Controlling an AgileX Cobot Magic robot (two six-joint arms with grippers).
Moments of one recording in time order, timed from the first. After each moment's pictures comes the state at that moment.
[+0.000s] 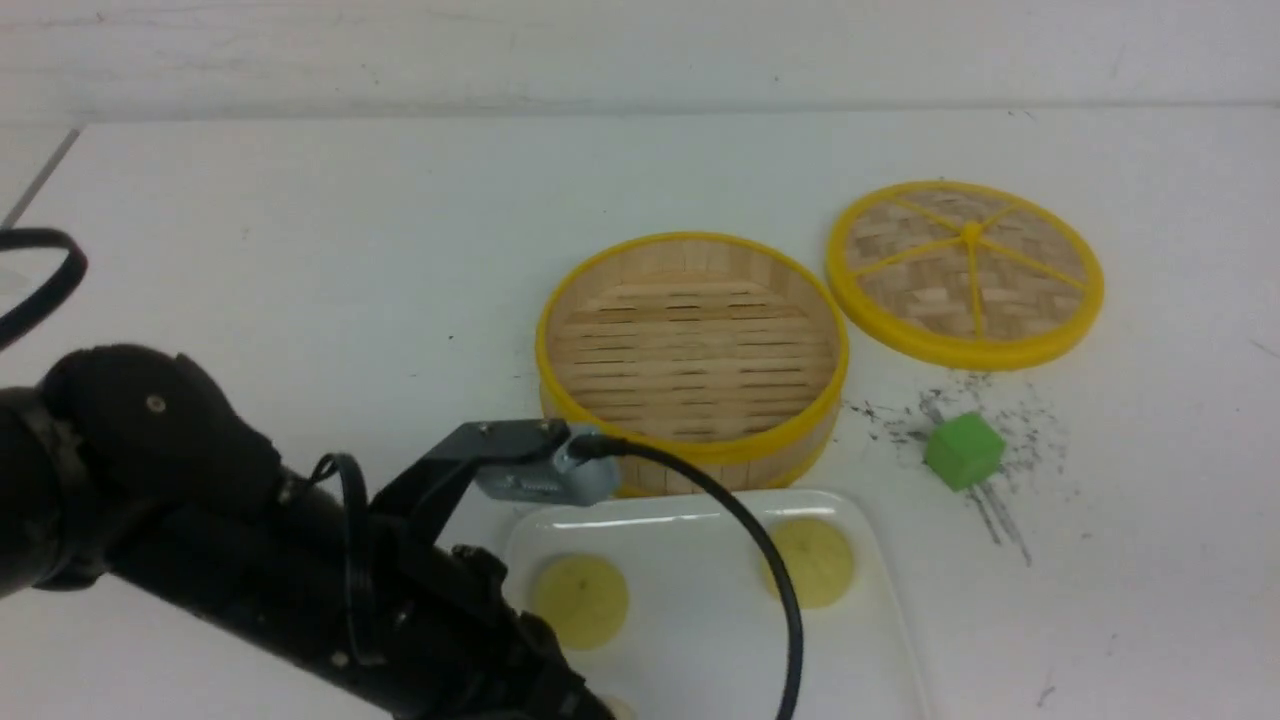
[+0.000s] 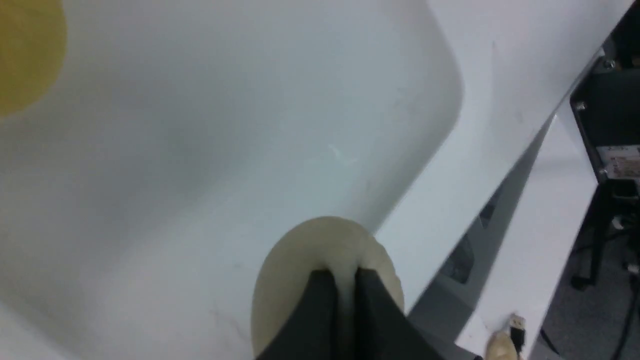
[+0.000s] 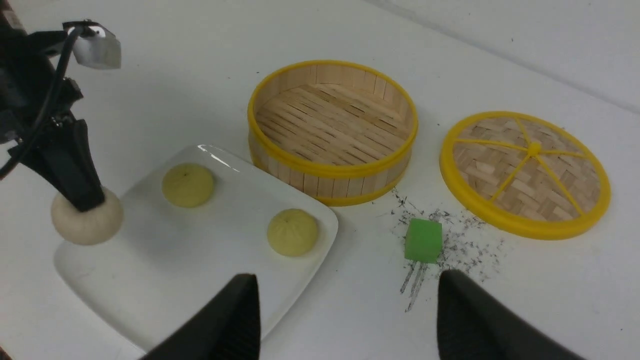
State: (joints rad) right arm 0.46 0.38 -0.94 0.16 1.05 -0.19; left arm -0.42 1.37 -0.70 -0.88 0.86 0.70
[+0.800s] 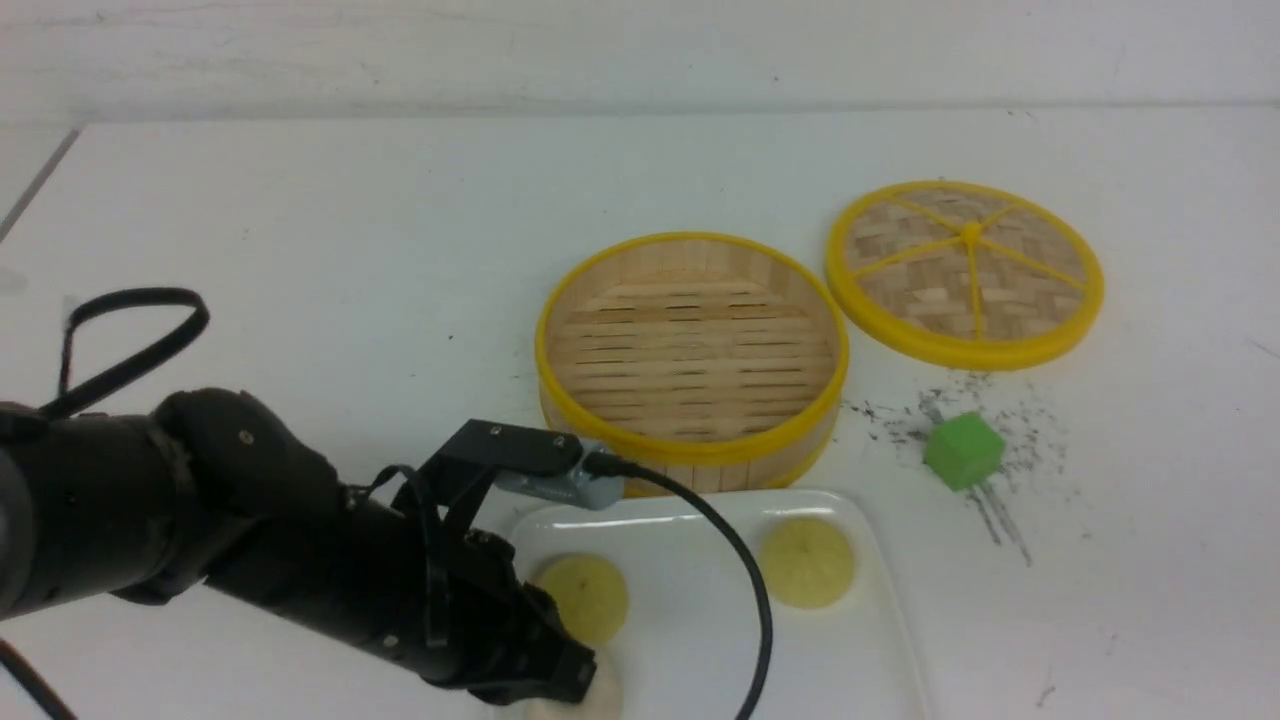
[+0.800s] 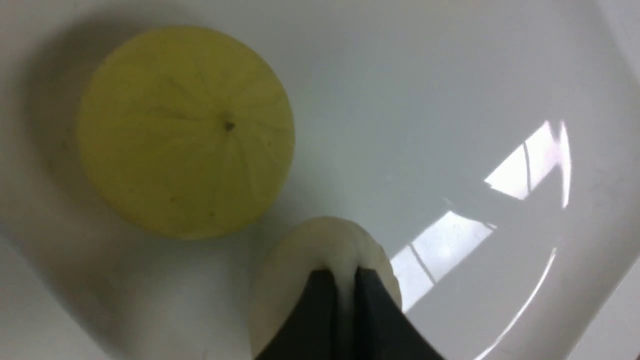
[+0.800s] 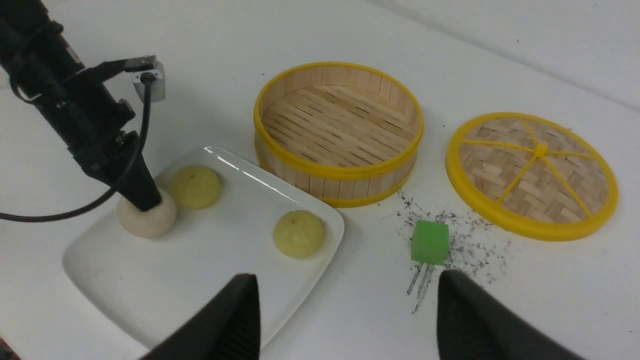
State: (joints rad) right arm 0.46 0.38 -0.94 0.18 1.05 -0.19; left arm -0.42 1.54 -0.69 -0.90 0.61 0.84
